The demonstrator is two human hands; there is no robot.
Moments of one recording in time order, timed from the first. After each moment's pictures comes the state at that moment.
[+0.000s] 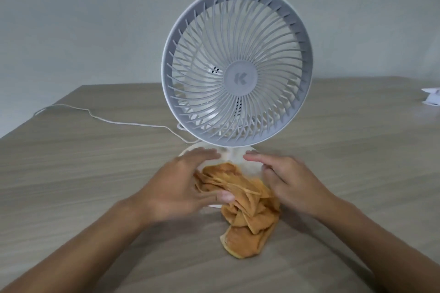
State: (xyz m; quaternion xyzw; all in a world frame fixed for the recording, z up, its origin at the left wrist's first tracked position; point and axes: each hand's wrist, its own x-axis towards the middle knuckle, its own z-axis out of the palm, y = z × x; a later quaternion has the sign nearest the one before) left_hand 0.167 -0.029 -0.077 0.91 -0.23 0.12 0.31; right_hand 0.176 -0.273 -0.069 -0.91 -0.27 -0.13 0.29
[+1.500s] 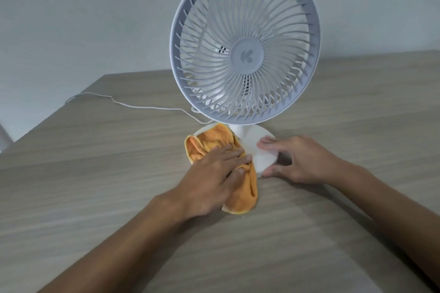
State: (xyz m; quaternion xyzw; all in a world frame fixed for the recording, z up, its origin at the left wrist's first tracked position) left_hand 0.133 -0.070 -0.090 0.95 -0.23 0.07 0.21; right_hand 0.206 -0.303 -0.089 -0.92 -0.33 -0.09 0.18
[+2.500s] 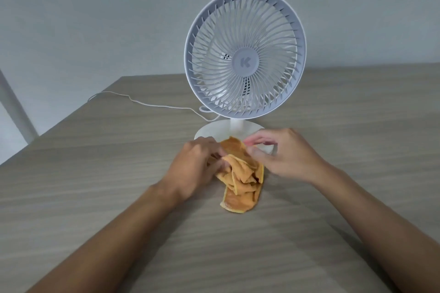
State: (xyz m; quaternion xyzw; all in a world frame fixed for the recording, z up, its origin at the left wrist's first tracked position) left_hand 0.096 -0.058 -0.077 0.92 -0.19 0.23 0.26; right_hand 0.142 -0.274 -0.061 -0.87 -0.33 -0.15 0.33
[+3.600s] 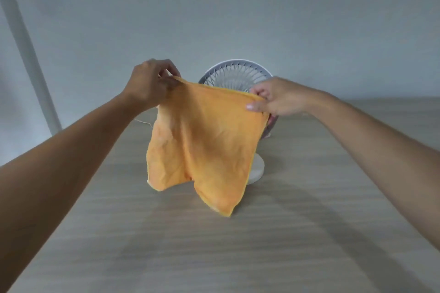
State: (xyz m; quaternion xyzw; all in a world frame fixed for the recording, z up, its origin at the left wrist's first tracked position) left_hand 0.058 -0.020 0.131 0.90 -0.03 0.40 0.19; right_hand 0.133 -0.290 0.119 -0.88 -0.36 0.00 0.32
